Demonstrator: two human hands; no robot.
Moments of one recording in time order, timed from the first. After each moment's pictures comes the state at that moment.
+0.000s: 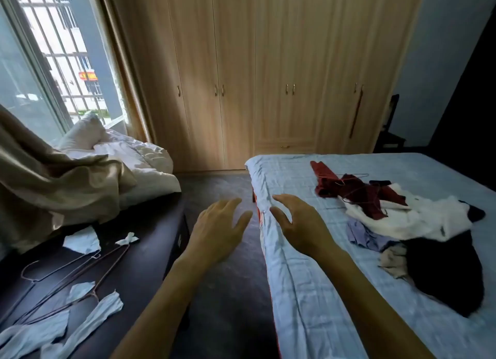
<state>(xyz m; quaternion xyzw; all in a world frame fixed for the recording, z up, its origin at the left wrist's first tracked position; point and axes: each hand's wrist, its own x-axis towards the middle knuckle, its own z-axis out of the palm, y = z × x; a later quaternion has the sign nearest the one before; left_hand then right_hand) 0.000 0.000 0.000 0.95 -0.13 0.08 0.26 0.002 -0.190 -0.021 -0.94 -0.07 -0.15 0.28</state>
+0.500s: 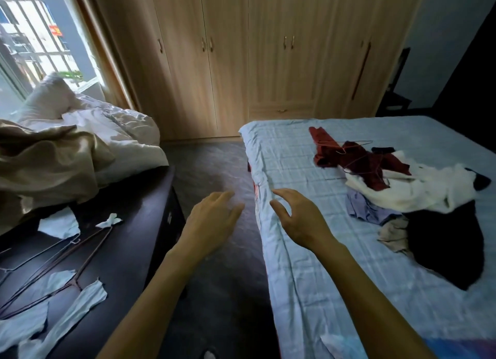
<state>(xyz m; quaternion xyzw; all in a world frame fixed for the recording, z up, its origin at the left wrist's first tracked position) 0.072 -0.021 -0.050 0.96 -0.12 0.00 0.25 0.071 -0.218 -0.089 -0.95 -0.03 -0.09 0.30</state>
